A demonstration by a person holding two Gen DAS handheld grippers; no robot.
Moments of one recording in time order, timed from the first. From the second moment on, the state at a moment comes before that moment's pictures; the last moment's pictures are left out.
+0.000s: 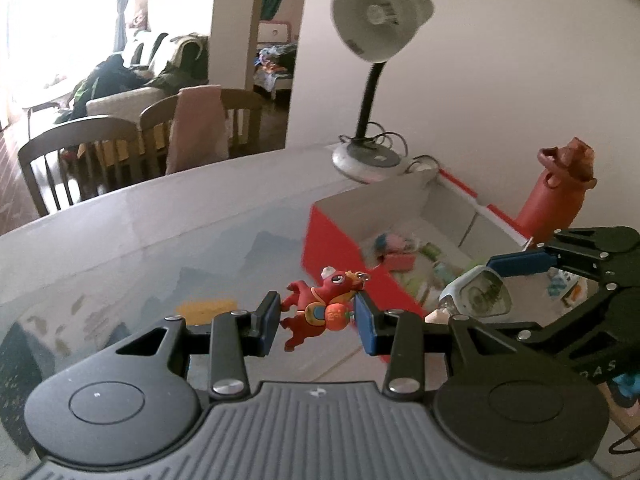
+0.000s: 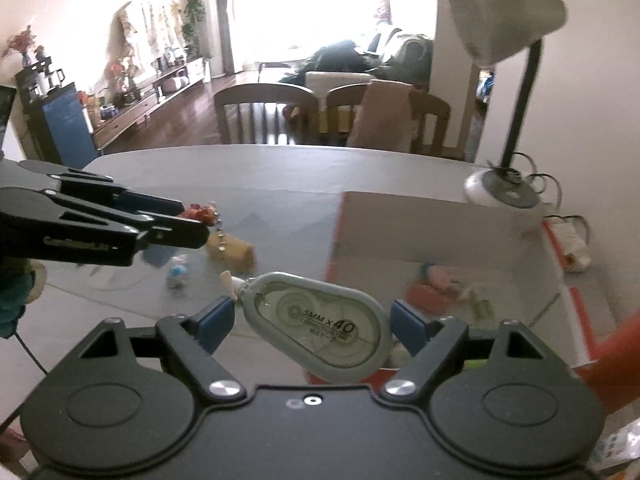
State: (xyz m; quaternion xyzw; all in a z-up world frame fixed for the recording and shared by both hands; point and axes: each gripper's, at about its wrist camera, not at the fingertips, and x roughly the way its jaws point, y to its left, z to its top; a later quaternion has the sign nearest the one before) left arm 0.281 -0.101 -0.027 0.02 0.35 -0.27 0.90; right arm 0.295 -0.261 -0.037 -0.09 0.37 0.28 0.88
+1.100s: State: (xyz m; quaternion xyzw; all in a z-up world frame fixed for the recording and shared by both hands) left arm 0.397 -0.310 -0.086 0.14 0.42 -0.21 0.87; right arm 0.408 -0.357 -0.104 -0.15 0.41 0.22 0.87
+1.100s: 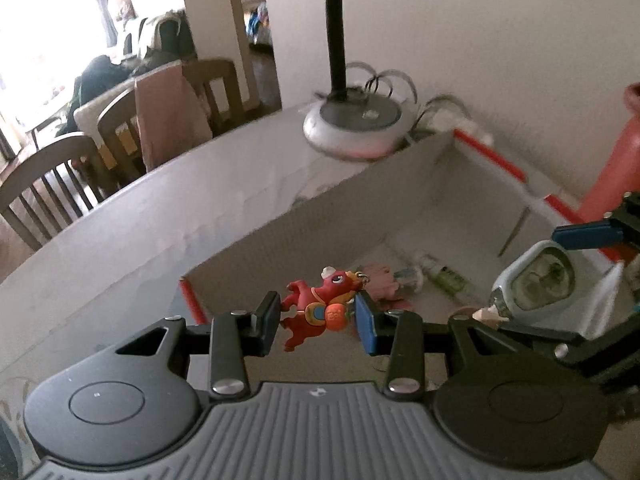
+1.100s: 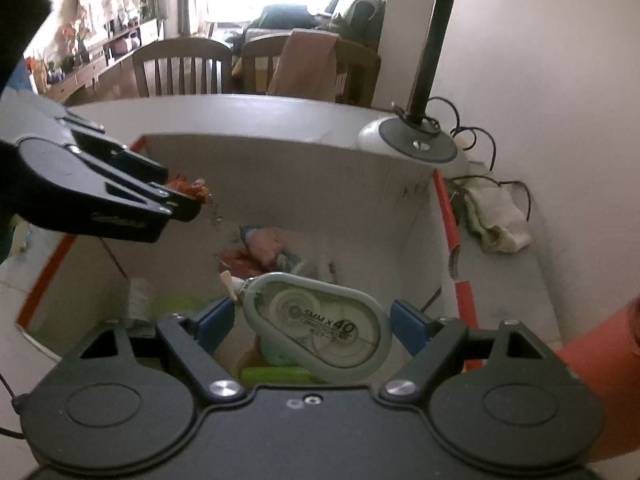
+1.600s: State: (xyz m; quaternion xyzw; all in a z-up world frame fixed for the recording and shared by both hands) left arm 0.417 -0.341 -0.124 0.19 0.49 -0.18 0.83; right arm 0.422 -0.347 -0.139 -0.19 0.45 0.24 0.84
